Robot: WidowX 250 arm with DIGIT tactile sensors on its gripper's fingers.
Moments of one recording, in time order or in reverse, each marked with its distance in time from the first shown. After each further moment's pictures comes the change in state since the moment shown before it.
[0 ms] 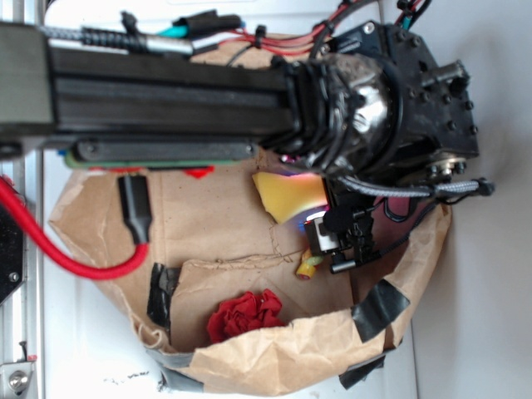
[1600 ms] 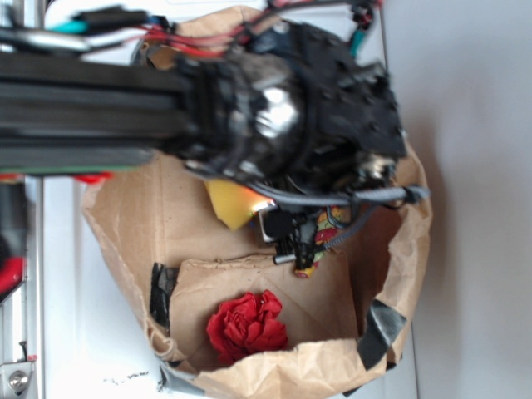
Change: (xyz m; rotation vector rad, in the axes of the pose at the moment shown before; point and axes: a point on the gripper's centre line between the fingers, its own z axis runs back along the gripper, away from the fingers) arm -0.043 0.009 0.027 -0.095 -0.029 -0.006
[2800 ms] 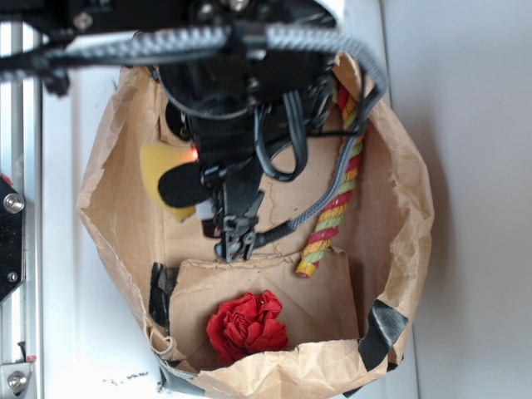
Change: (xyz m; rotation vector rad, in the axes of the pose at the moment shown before) arm -0.034 -0.018 0.128 -0.054 -0.161 -0.071
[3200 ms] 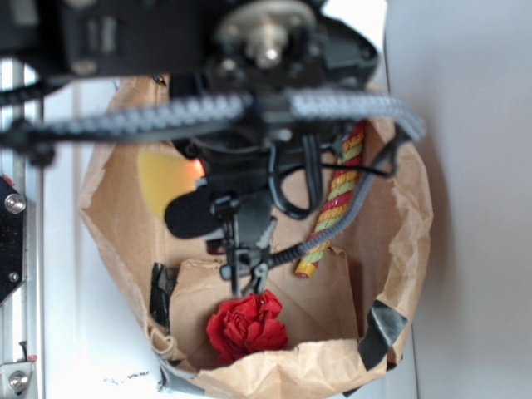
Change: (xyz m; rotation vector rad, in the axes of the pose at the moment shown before) arm 0.000 -0.011 0.007 0.041 0.018 -0.003
